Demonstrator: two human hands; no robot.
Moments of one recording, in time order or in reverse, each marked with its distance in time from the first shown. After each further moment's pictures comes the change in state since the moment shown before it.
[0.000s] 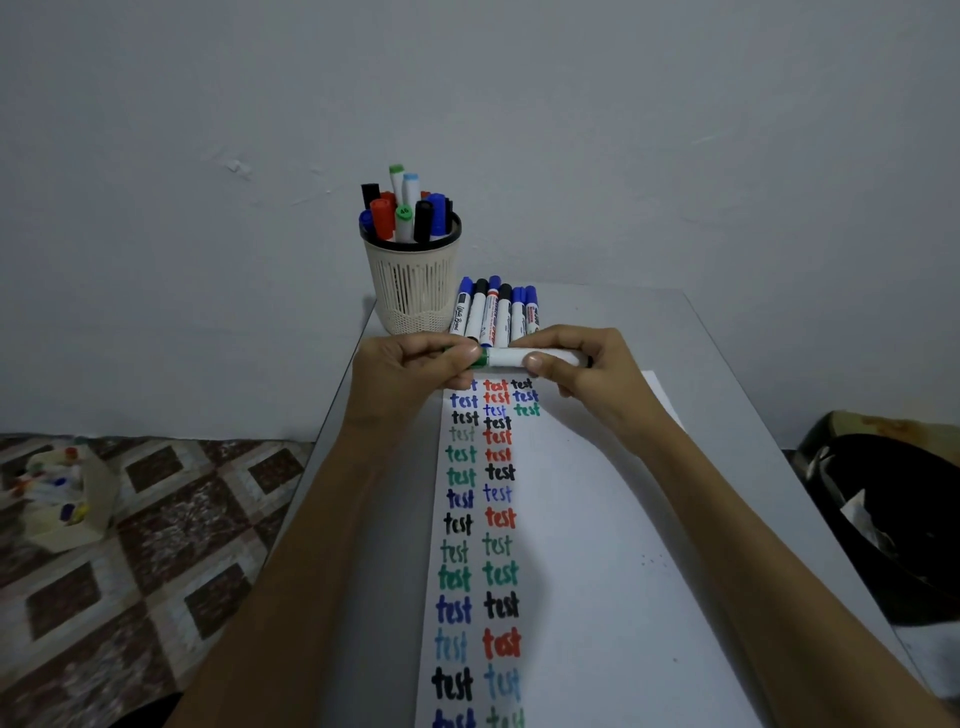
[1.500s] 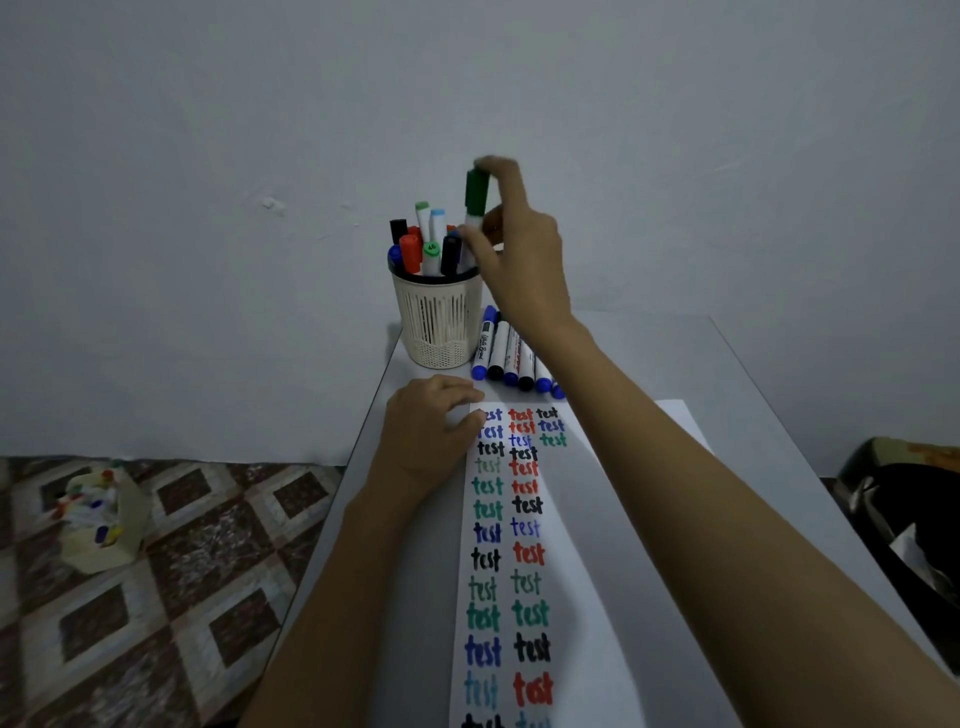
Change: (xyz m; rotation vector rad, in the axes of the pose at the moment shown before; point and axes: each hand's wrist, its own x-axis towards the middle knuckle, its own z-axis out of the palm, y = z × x) left_hand 0.007 -0.036 -0.011 0.841 -0.101 0.196; right_hand 0.117 -0.062 0.060 -0.400 0.391 -0.527
